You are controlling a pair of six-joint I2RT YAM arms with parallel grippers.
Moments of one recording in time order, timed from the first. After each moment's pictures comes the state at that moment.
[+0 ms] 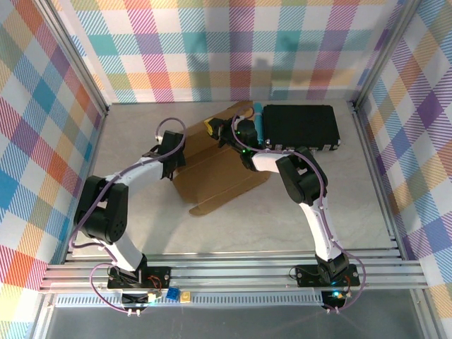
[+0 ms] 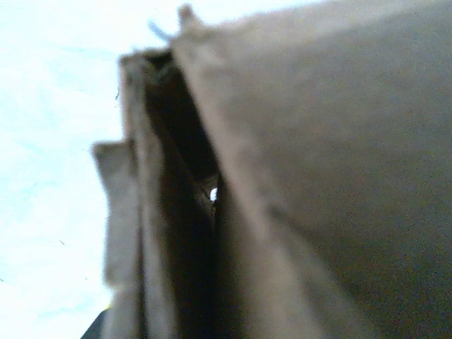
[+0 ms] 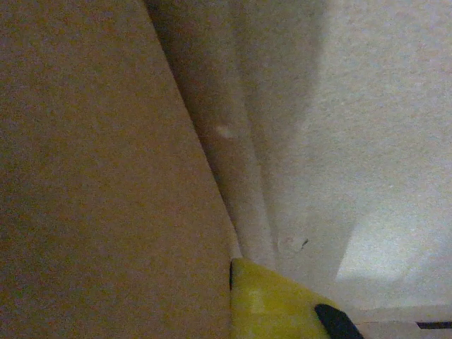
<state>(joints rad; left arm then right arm) -0.31 1.68 1.06 -0.28 -0.41 -0.42 0.58 2.33 1.53 0.84 -0.38 1.79</state>
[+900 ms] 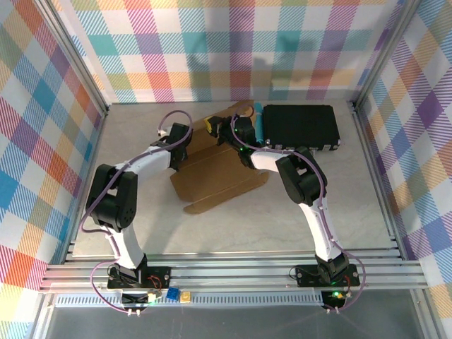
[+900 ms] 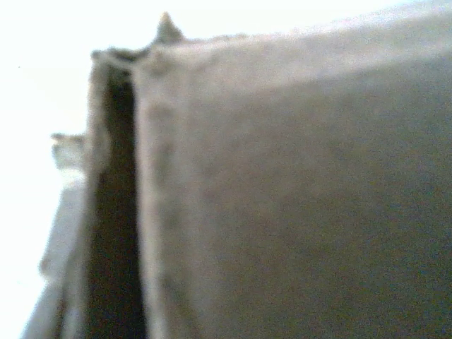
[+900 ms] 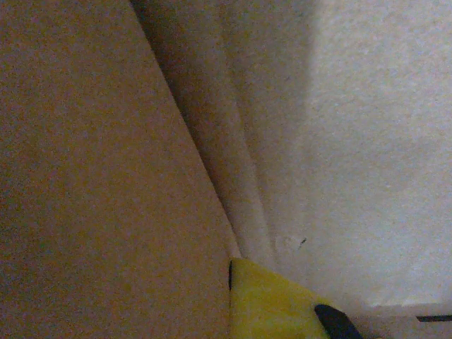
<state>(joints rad) -0.33 1.83 1.24 -0.40 -0.54 -0.50 0.59 2.33 1.57 0.75 -0.31 1.81</state>
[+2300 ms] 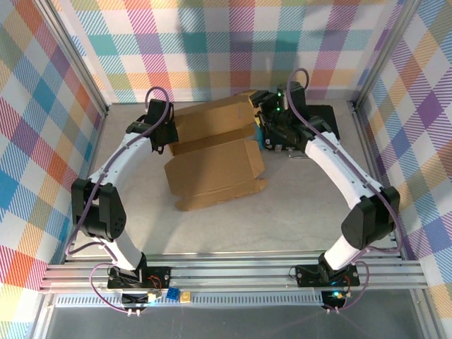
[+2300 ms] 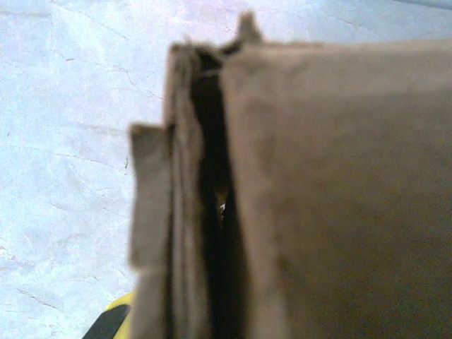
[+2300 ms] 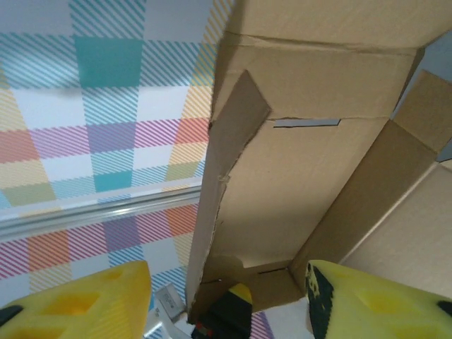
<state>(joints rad) -0.23 1.68 1.46 -0.66 -0.25 -0.36 0.46 1.60 1.60 -0.44 -0.12 1.40</state>
